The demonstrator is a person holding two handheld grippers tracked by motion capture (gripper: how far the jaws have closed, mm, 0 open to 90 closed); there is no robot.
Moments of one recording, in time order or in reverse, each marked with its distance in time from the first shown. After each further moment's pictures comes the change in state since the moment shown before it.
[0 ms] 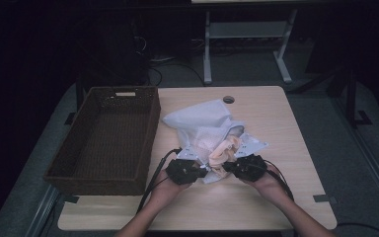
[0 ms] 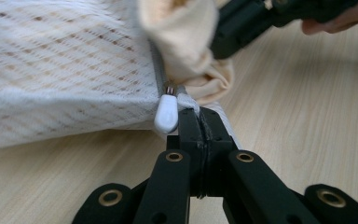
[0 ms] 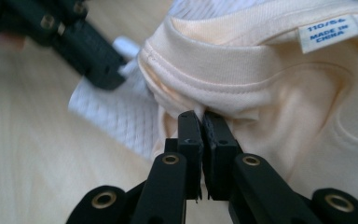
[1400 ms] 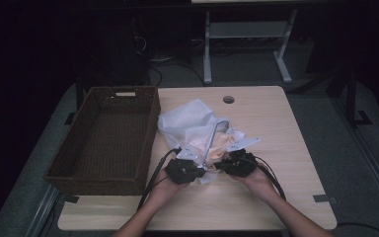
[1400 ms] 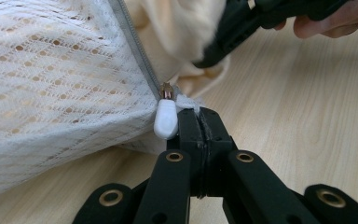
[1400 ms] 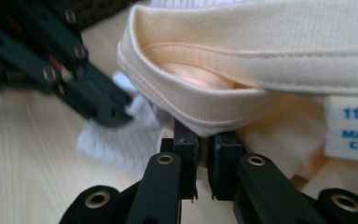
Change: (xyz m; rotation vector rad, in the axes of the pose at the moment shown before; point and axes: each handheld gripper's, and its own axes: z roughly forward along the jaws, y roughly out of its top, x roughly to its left) left arm 0.005 -0.002 0.000 0.027 0.023 0.016; right arm 0.000 0.013 0.022 -0.027 0.051 0.111
